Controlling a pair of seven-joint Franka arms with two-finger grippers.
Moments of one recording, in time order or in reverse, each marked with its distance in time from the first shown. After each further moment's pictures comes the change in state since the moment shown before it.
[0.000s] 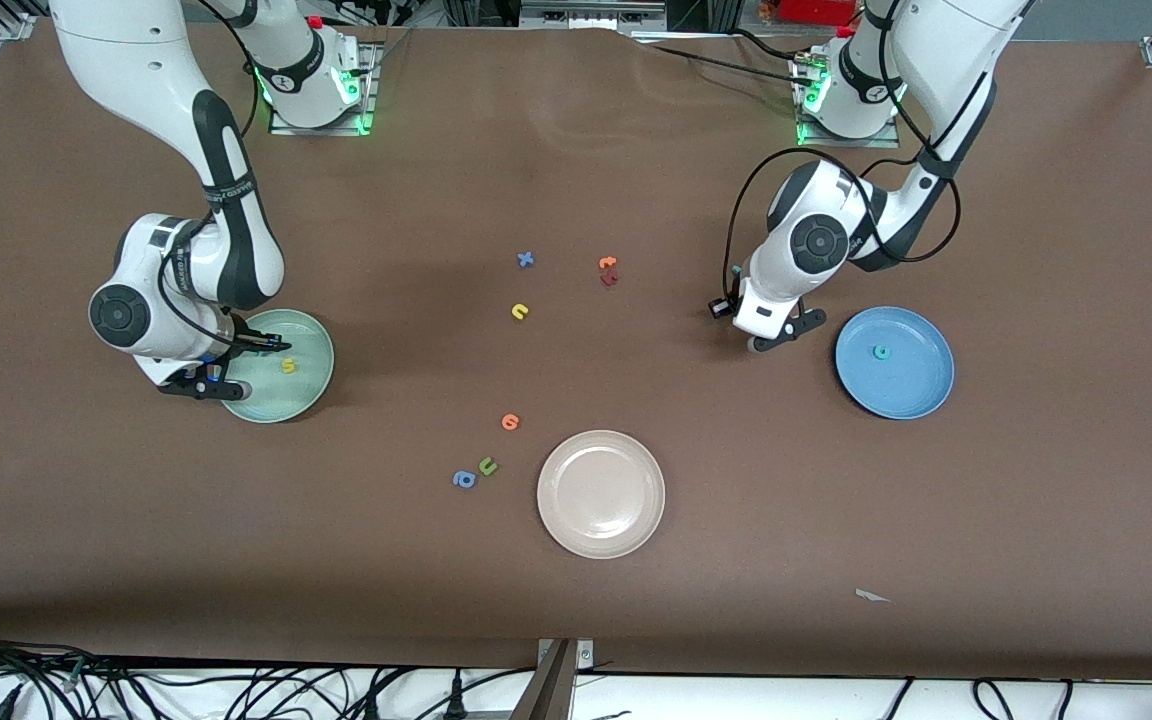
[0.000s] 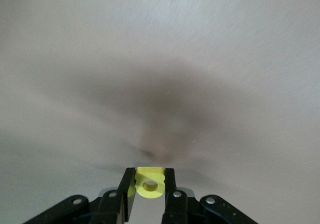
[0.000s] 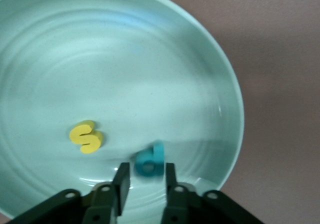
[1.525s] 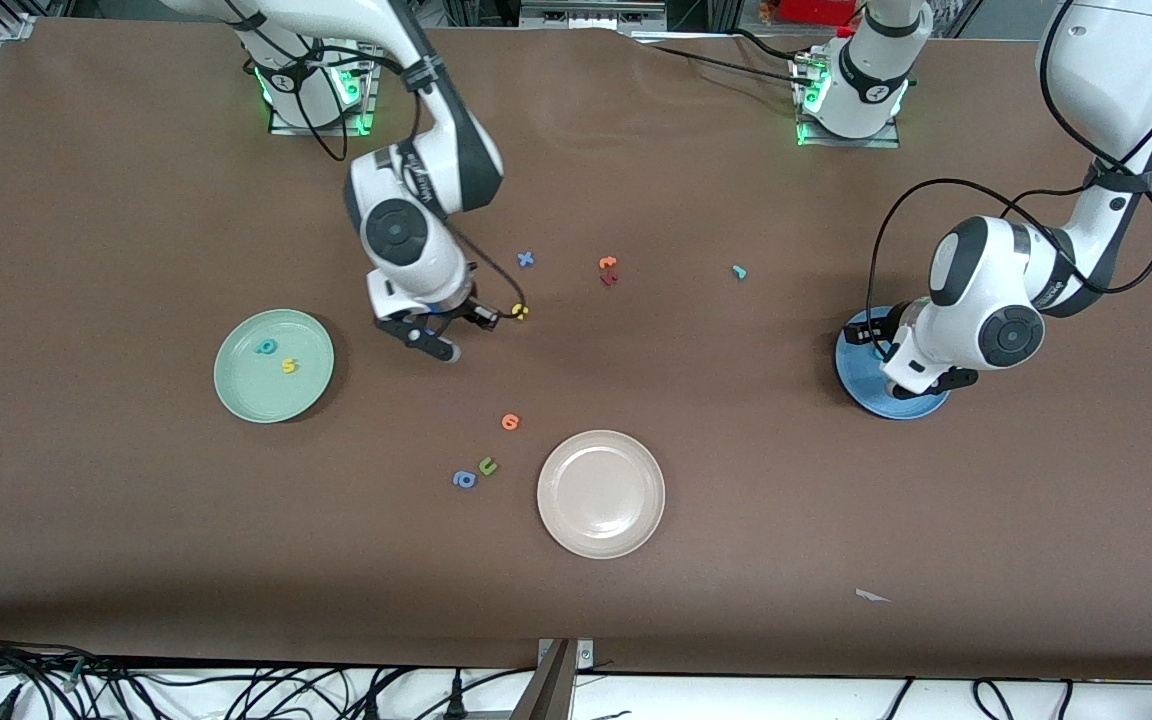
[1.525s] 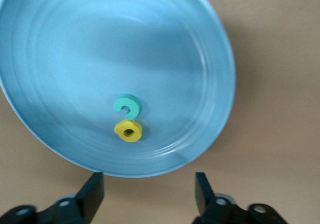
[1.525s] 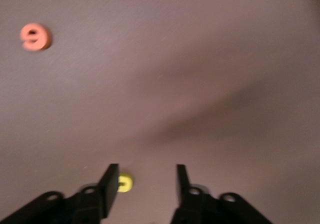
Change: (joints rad) left arm 0.370 0.016 -0.003 0.182 0.146 -0.429 0.479; right arm 0.464 -0.032 0.135 0.170 0.074 0.010 0.960
